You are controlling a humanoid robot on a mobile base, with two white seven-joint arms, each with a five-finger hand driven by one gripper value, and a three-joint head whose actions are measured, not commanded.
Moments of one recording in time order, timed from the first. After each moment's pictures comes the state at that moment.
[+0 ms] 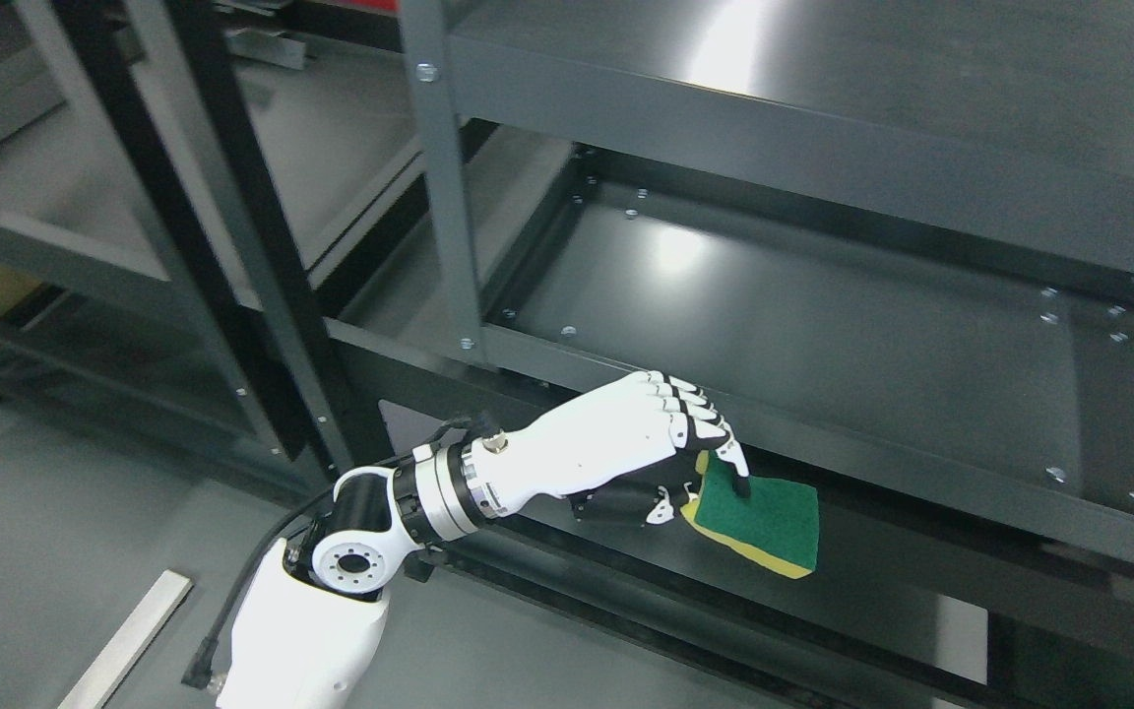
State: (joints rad) left arm -0.48 0.00 -0.30 -1.63 -0.34 -0.72 -0.71; right arm -0.07 0.00 -0.21 0.00 -0.11 0.08 -0.07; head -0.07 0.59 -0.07
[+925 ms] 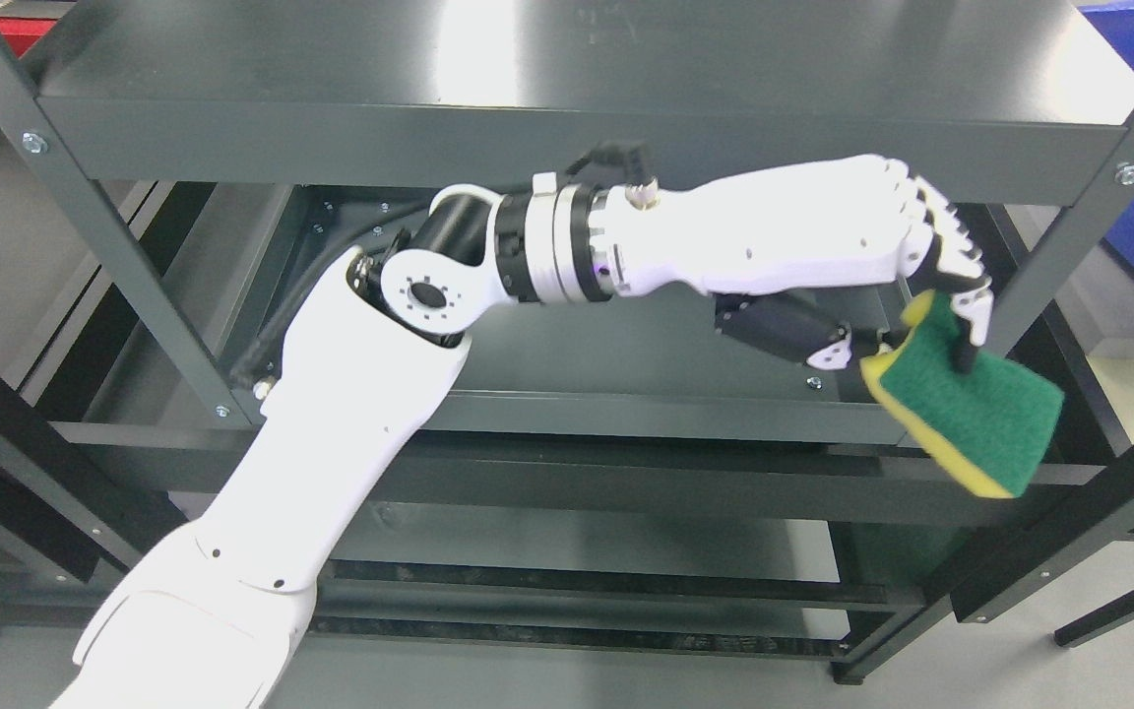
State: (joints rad) left arm -1.09 0.00 -0.54 -1.43 -0.05 -0.70 -0.77; right arm -0.07 0.00 -0.21 0.00 -0.11 0.08 -0.07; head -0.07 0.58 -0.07
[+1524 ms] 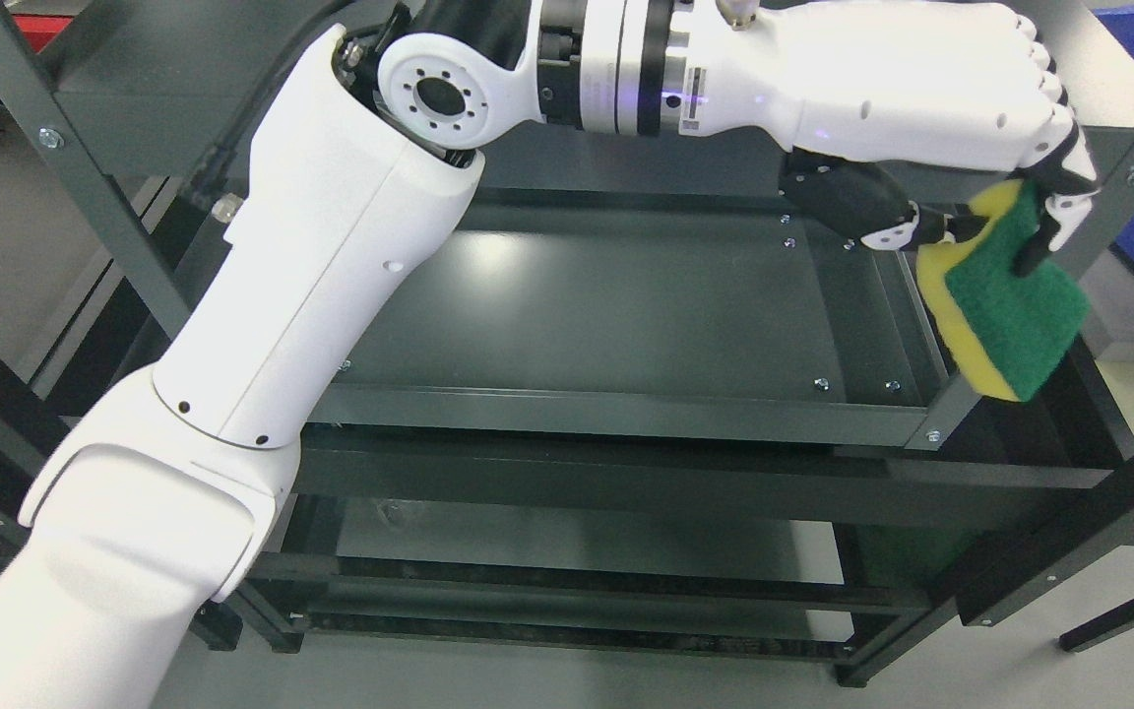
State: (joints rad) left arm -1.42 0.00 -0.59 -1.30 -0.13 -0.71 -0.94; right arm -0.07 0.00 -0.21 0.00 -0.11 0.08 -0.07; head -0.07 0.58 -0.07
